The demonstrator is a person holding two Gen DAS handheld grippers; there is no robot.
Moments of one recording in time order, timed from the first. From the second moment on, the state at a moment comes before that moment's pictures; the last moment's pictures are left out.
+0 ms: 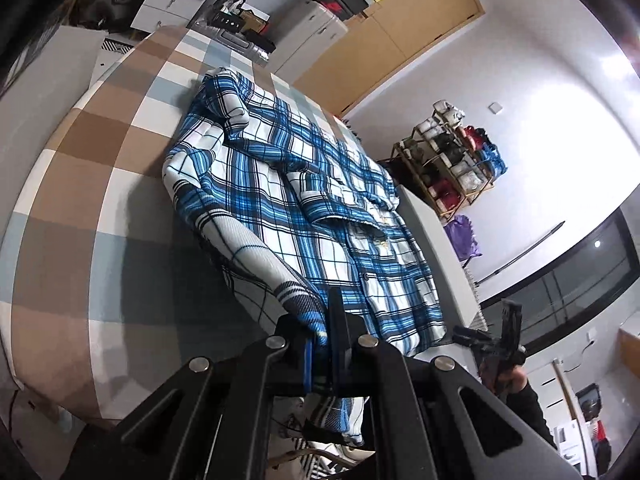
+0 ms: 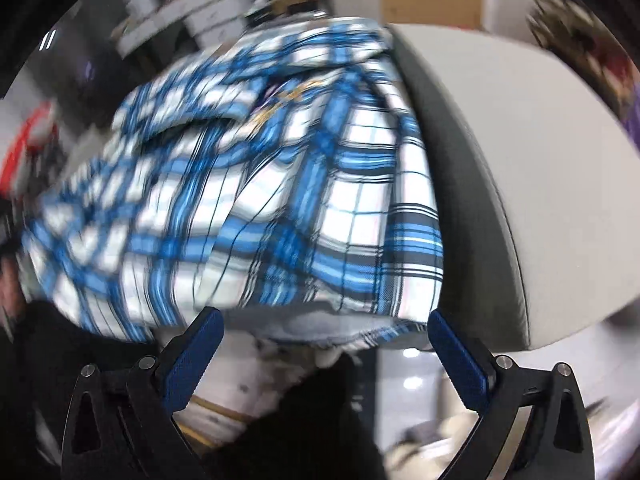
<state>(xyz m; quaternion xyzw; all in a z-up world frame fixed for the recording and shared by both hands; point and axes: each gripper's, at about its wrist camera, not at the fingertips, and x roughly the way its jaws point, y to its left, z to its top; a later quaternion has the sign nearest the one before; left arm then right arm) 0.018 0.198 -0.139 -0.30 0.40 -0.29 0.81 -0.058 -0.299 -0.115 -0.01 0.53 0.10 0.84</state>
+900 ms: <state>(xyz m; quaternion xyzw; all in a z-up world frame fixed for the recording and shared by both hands) 0.019 0.191 -0.144 -0.28 0.42 -0.29 0.81 -0.068 -0.230 -0.155 -0.35 0.56 0.10 0.75</state>
